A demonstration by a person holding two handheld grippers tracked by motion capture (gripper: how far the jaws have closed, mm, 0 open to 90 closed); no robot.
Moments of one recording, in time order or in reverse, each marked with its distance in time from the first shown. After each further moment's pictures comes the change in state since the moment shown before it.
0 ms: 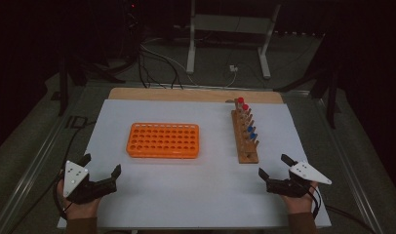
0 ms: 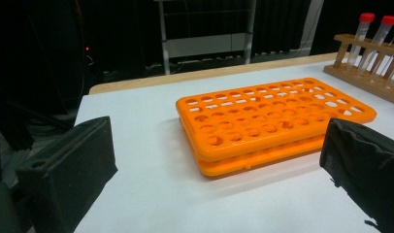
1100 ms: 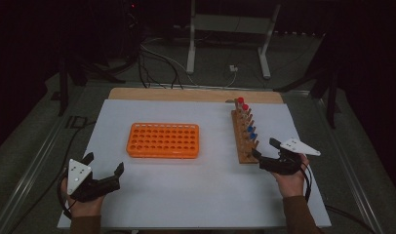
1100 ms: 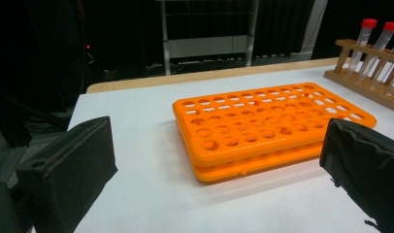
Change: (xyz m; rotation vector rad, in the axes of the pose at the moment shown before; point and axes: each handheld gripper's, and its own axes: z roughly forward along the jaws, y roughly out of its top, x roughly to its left) left arm -0.005 0.000 0.008 0.003 0.003 -0.024; right arm -0.010 0.047 0.045 0.087 0.012 0.043
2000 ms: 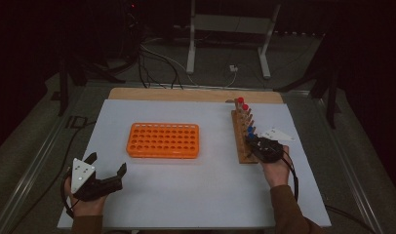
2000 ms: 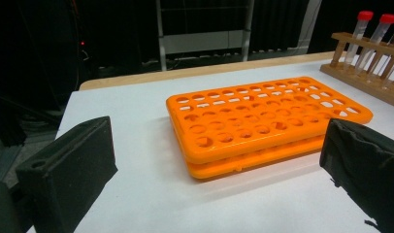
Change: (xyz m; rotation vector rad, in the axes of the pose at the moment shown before) left arm -0.003 -0.001 0.003 0.013 -0.011 0.007; right arm 0.015 0.011 0.049 0.097 -0.074 -0.054
